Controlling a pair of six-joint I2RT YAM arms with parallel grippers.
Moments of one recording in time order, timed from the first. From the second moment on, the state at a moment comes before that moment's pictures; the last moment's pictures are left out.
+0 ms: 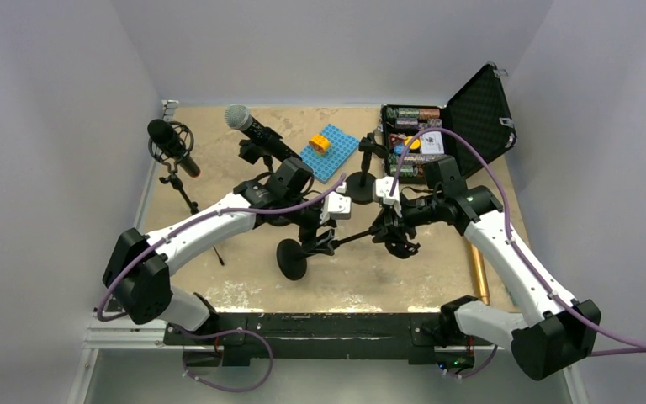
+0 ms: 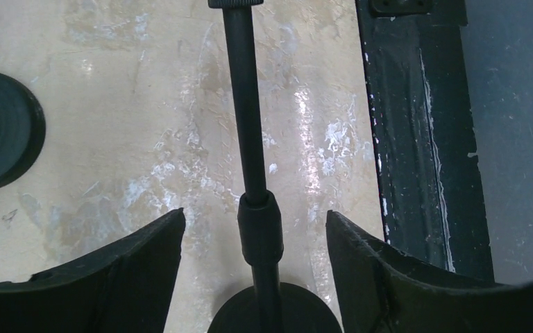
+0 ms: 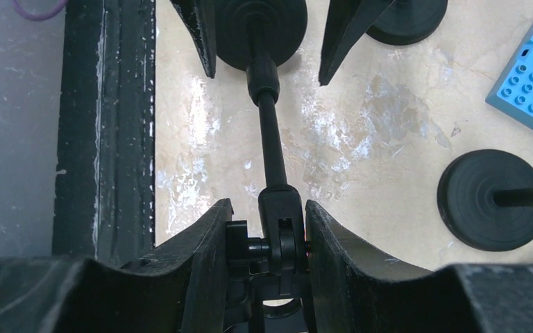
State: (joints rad) left arm -0.74 1.45 1.11 -0.53 0.72 0.55; right arm 0.36 1.11 1.03 -0.89 -0.88 -0.82
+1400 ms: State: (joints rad) left arm -0.81 1.39 1.06 -0.45 0.52 0.33; right arm 0.17 1.31 1.03 -0.73 -1.01 -0.07
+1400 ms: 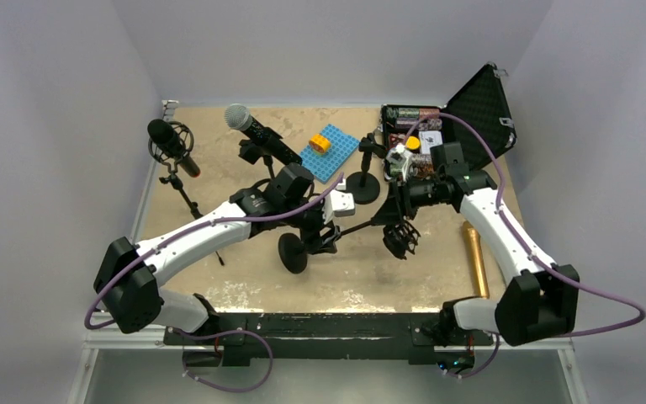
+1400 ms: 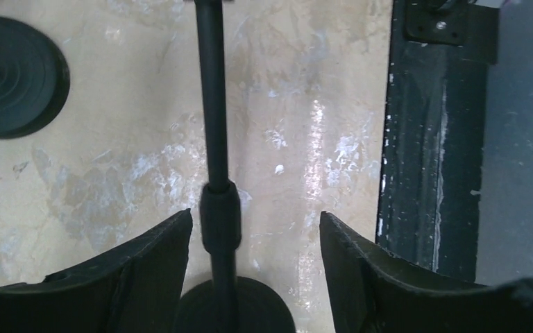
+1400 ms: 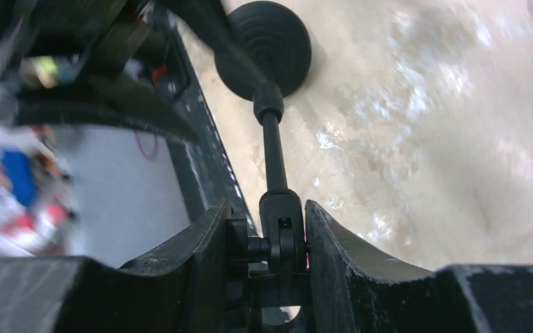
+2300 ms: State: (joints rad) left arm -0.75 1.57 1.12 -0.49 0.83 0.49; right arm 0.44 0.95 1.03 -0.87 -0.80 -0.94
